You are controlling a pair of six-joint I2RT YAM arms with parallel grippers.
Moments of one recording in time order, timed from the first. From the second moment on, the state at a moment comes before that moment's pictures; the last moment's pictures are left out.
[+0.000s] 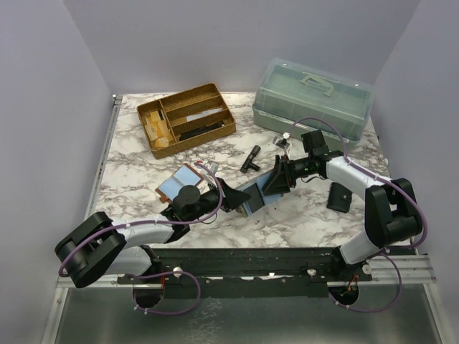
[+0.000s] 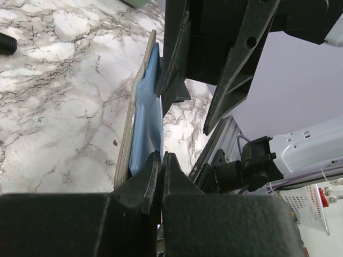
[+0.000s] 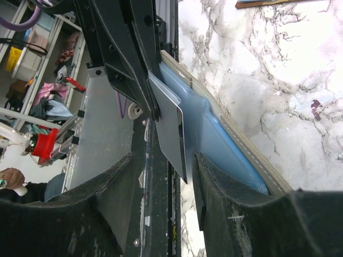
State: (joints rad) left arm -0.85 1.25 0.31 0.90 0.19 -0.83; right arm 0.29 1.56 0.93 -0.39 -1.38 -0.23
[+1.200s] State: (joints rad) left arm -0.85 1.34 0.35 1.03 0.22 -0.84; right arm 0.30 1.59 0.93 -0.38 -1.43 -0.18
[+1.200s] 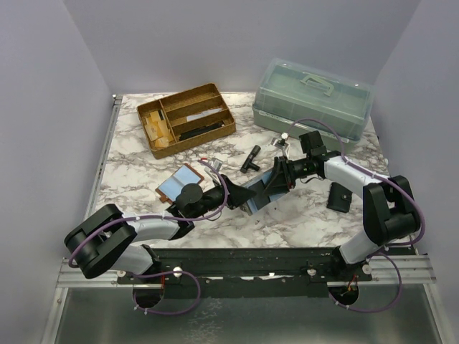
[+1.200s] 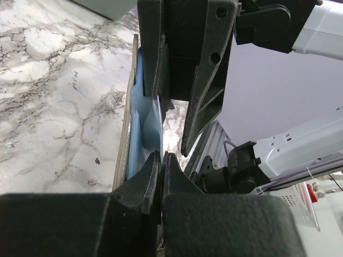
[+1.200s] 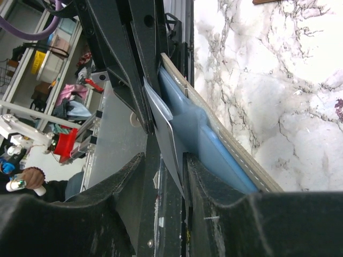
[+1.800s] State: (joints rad) left arm -0.85 1.32 0.33 1.06 0.22 -0.85; right arm 0.30 1.59 0.93 -0.37 -1.44 -0.18
